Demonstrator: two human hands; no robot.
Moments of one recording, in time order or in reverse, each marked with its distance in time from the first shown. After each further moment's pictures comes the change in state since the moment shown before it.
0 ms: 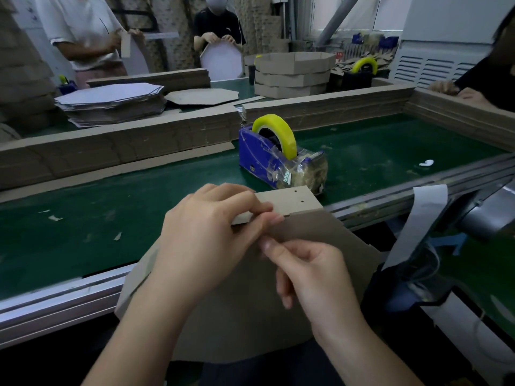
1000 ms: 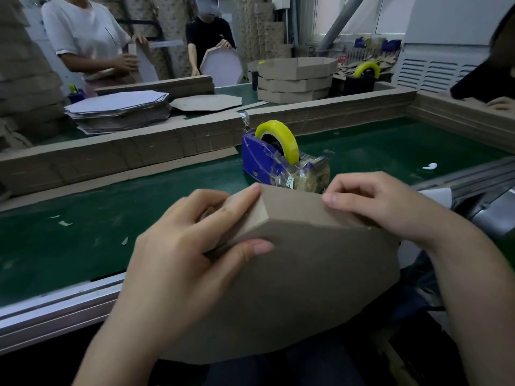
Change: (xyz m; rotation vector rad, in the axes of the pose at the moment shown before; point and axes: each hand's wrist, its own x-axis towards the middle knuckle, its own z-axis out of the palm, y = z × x) left_hand -0.023 0.004 -0.035 -0.109 -0.052 -0.026; right_hand 0.066 -0.079 -0.091 -0.672 -0.415 -0.228
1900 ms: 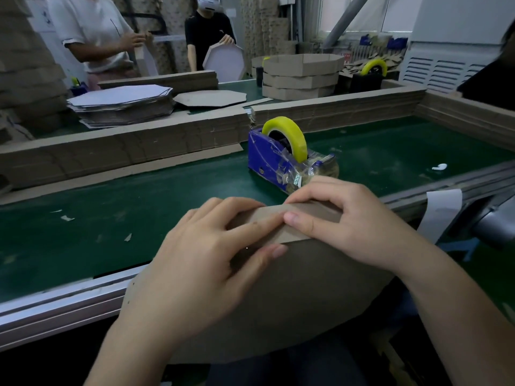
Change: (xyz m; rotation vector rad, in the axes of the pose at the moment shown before) left_hand 0.004 -0.011 0.007 0.107 -0.182 0.084; right_hand 0.010 -0.017 0.048 -0.136 0.111 -0.200
